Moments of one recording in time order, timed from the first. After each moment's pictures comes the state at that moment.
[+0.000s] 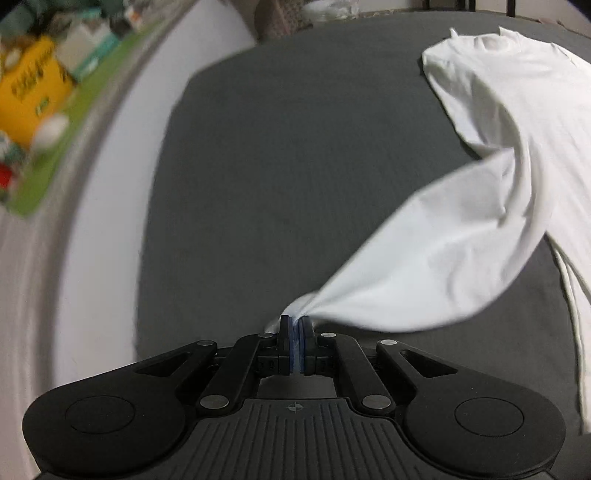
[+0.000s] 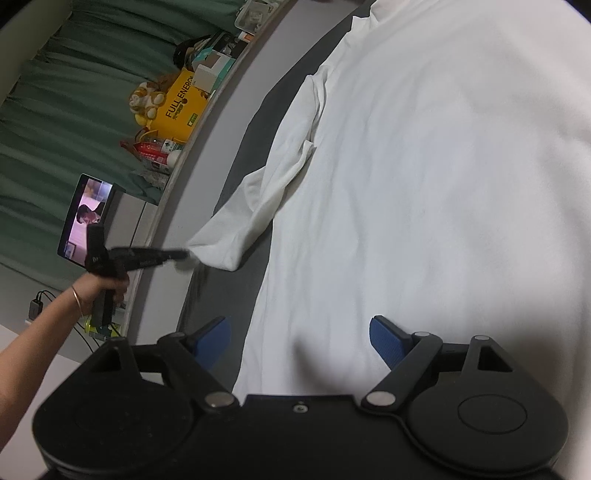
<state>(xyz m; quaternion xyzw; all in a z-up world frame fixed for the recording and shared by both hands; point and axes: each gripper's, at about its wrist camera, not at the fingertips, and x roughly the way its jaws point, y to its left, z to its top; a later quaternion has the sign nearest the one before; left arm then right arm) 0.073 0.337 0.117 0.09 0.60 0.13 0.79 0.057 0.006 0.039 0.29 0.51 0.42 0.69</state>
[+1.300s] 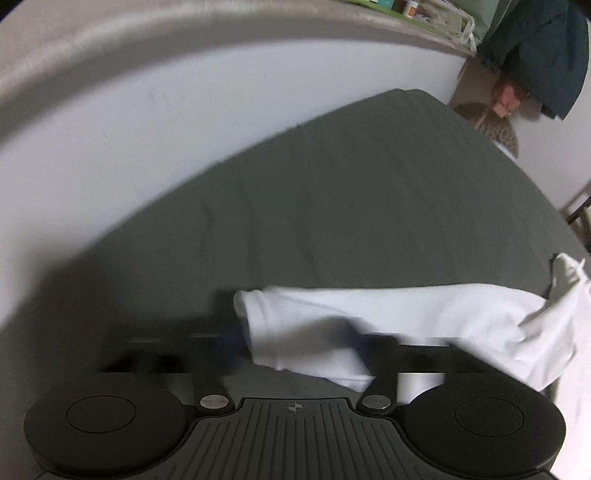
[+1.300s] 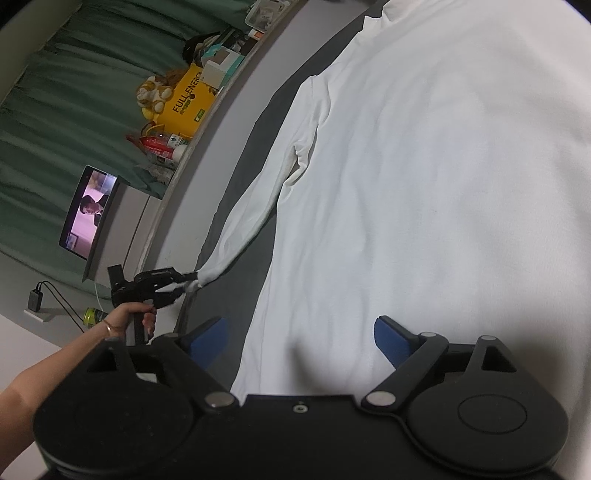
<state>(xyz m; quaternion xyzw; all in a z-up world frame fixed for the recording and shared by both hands) -0.047 0.410 0.056 -0.30 0.40 0.31 0.81 0.056 0.015 0.038 0.28 0.50 0.43 0.69</state>
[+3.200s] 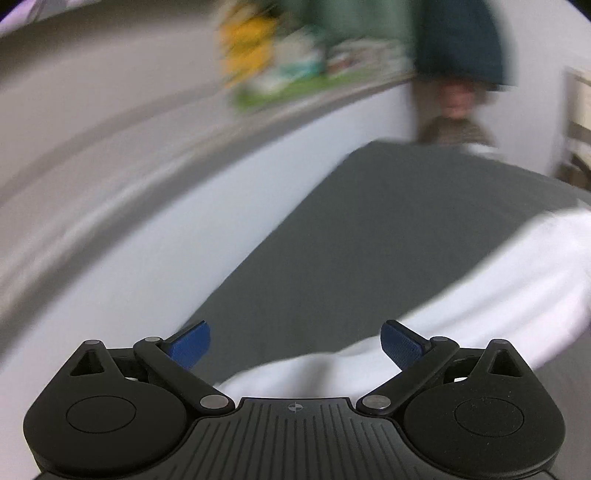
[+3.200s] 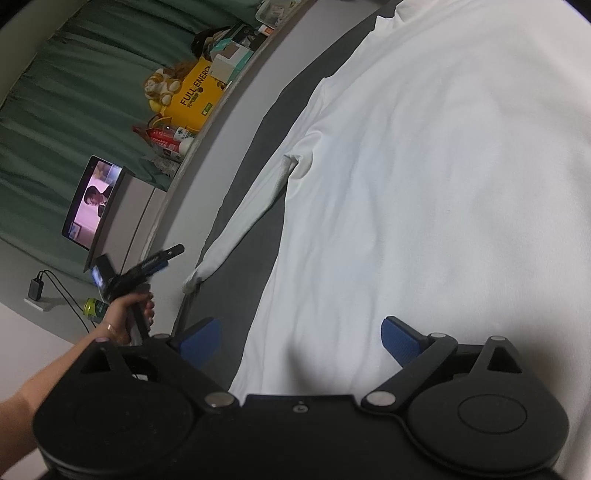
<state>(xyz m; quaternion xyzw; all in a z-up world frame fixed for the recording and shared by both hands) -0.035 0.327 0.102 0.01 0.35 0.30 0.89 0.054 0.020 0.040 0.27 0.50 0.44 0.69</state>
